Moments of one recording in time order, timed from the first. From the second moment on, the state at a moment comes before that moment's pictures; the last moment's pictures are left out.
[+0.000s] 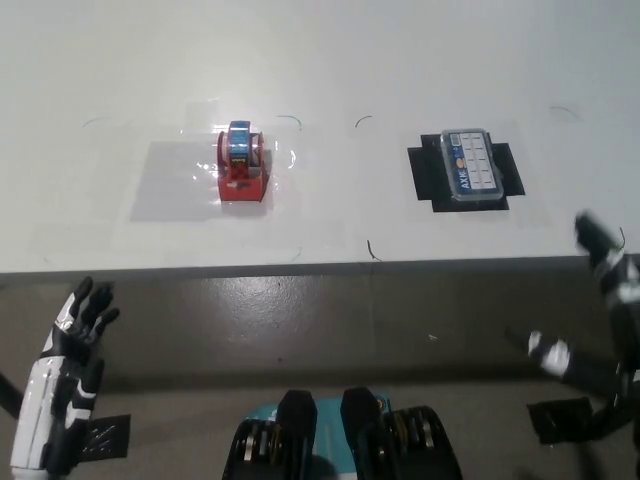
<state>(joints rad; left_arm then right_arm) 0.13 0.18 0.10 -0.24 -0.05 -0.34 -0.07 -0.10 -0.19 -0.03 -0.24 -0.06 -0.23 0.05</state>
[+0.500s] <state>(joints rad) 0.14 0.18 0.10 -0.25 -0.05 -0.35 -0.07 -0.52 -0.24 -0.07 0.04 -0.22 -0.08 0.00</state>
